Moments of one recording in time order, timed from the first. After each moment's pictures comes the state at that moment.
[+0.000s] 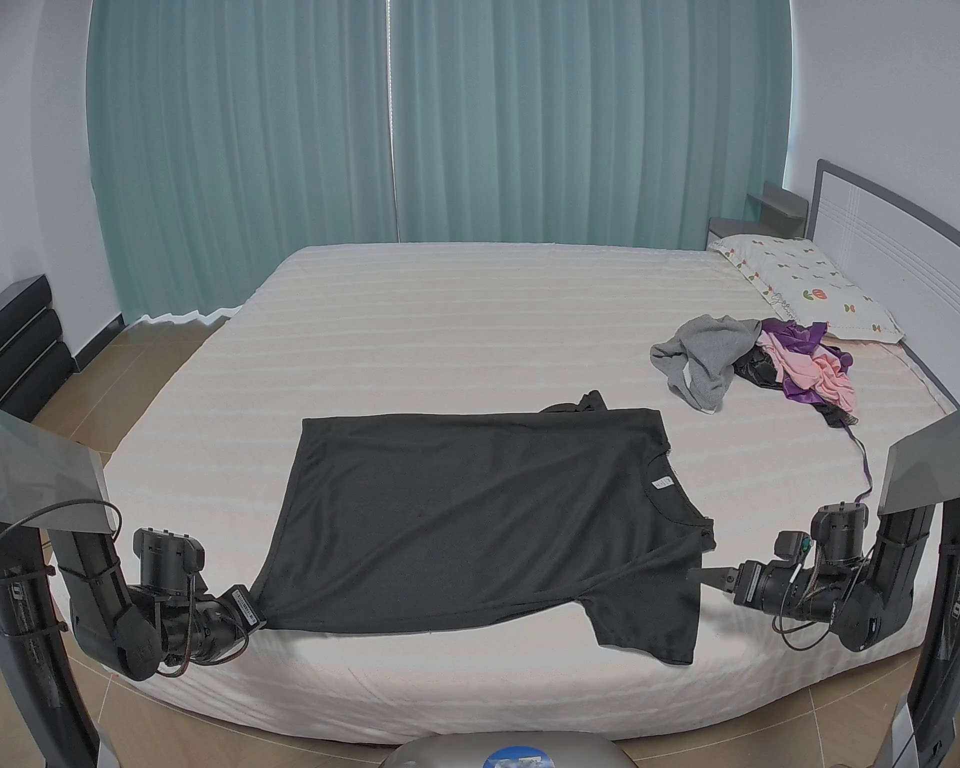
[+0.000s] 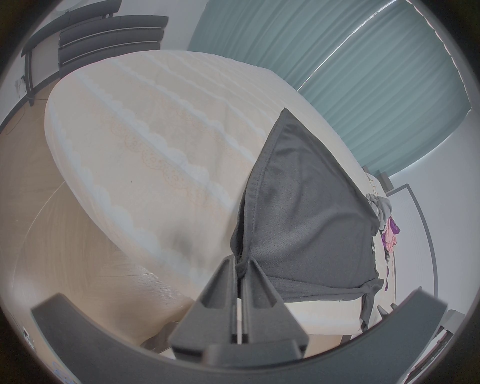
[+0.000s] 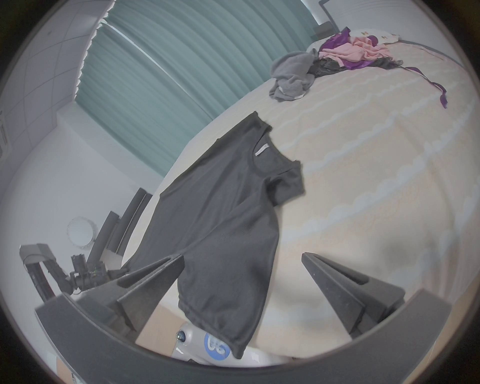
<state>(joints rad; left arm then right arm) -0.03 2.17 -0.24 -1.09 -0.12 -0.71 0.03 2.29 -0.29 -1.34 0.46 0.43</state>
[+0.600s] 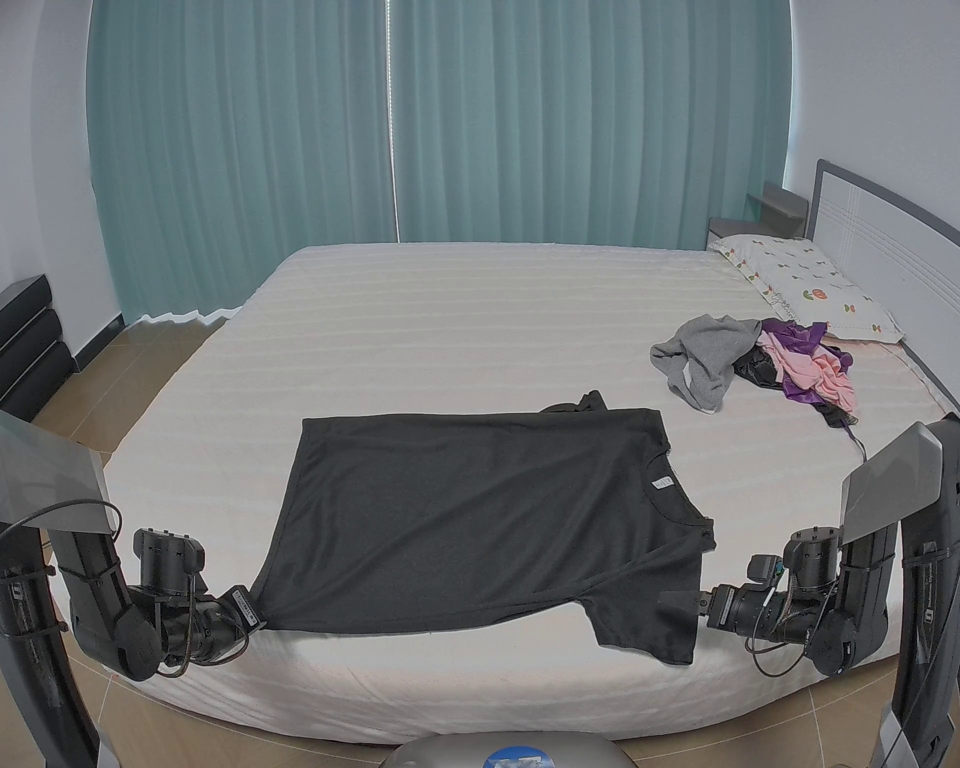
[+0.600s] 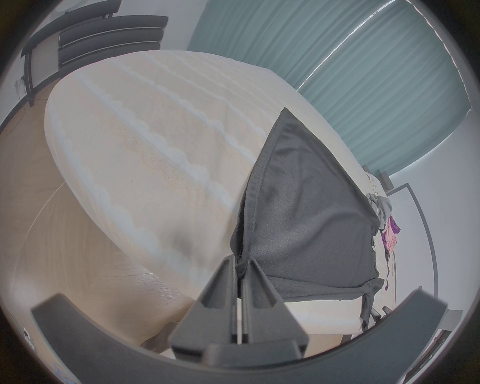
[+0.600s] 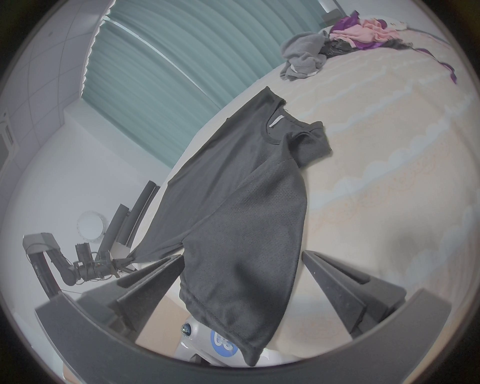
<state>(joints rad) -0.03 2.17 -0.24 -1.09 -0.11 -0.70 0.12 2.45 -0.26 -1.54 0.47 0.49</state>
